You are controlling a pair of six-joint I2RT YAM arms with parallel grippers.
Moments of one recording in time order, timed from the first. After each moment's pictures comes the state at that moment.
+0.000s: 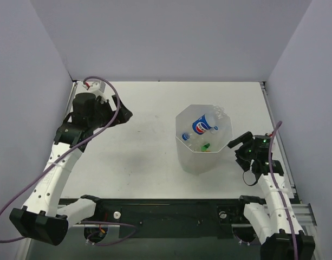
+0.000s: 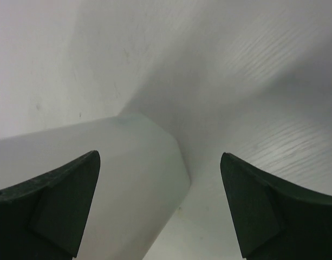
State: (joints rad) left arm -0.27 1.13 1.20 -0.61 0.15 -0.52; right arm -0.13 0.77 0.58 -0.60 -0.06 0.86
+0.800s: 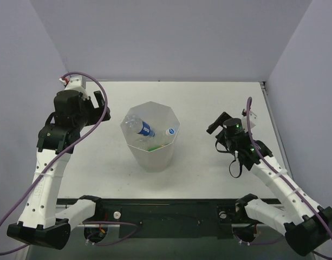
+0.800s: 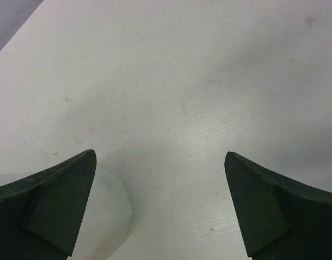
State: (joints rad) left arm -0.18 1.06 1.39 -0.81 -0.12 -0.34; right arm 0.43 1.03 0.80 -0.45 0.30 0.94
